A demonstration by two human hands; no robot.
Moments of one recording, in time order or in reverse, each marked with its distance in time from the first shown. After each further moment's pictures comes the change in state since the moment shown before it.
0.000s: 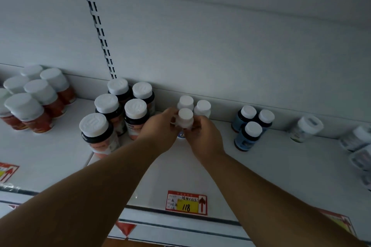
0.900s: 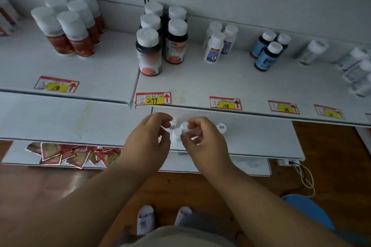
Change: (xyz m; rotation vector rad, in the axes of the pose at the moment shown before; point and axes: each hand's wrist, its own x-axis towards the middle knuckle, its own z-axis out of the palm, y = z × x) left_hand -0.262 -0.121 -0.042 -0.062 0.016 0.110; right_hand -0.267 -0.058 0.084 0.027 -0.073 0.135
